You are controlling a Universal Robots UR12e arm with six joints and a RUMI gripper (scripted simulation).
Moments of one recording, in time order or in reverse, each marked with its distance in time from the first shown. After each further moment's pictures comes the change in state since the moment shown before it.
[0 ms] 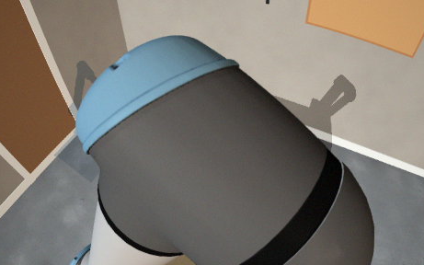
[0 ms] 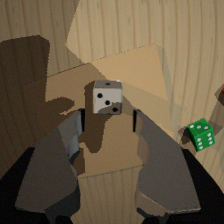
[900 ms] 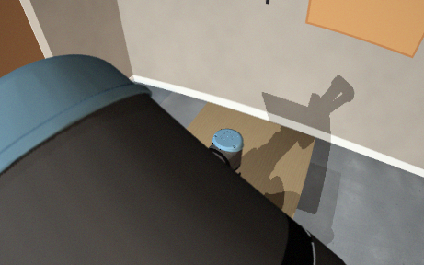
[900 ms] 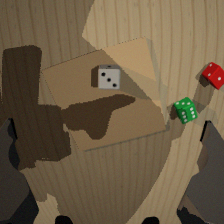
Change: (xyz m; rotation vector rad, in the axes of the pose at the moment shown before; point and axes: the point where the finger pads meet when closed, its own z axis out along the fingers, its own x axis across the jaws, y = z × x) arm -0.001 0.001 -0.059 0.001 0.000 0.001
